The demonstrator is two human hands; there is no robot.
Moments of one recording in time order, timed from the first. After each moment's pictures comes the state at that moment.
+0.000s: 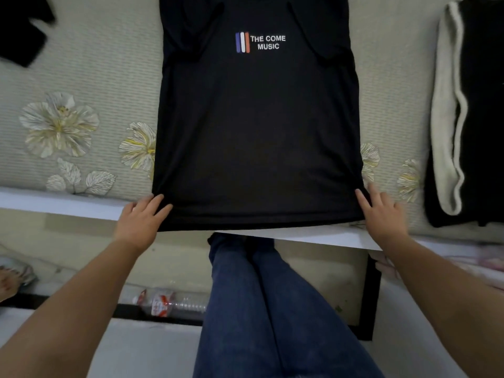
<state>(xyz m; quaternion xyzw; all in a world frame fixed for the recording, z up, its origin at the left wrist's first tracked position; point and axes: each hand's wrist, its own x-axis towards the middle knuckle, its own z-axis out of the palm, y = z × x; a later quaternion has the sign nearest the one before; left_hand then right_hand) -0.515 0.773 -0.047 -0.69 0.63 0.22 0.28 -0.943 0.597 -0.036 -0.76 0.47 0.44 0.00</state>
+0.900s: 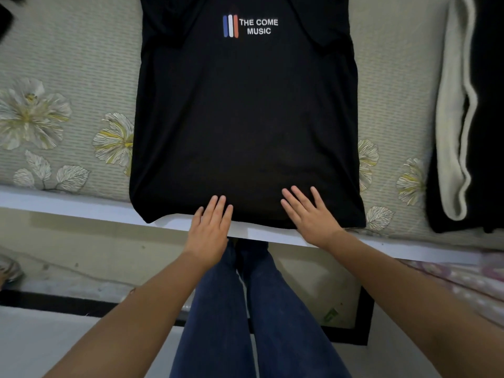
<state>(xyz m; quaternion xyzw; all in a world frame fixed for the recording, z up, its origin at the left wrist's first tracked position) -0.665 0.742 -0.072 -0.68 0.64 0.28 0.22 -0.880 0.623 -0.083 -0.90 0.23 0.36 0.10</state>
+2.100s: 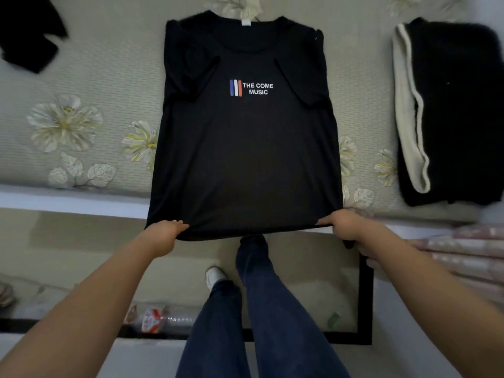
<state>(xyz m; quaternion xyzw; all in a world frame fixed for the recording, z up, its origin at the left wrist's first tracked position) -0.564 0.788 -0.032 -0.63 0.60 0.41 0.29 -0.912 0.641 -0.006 -0.71 0.44 0.44 0.33</state>
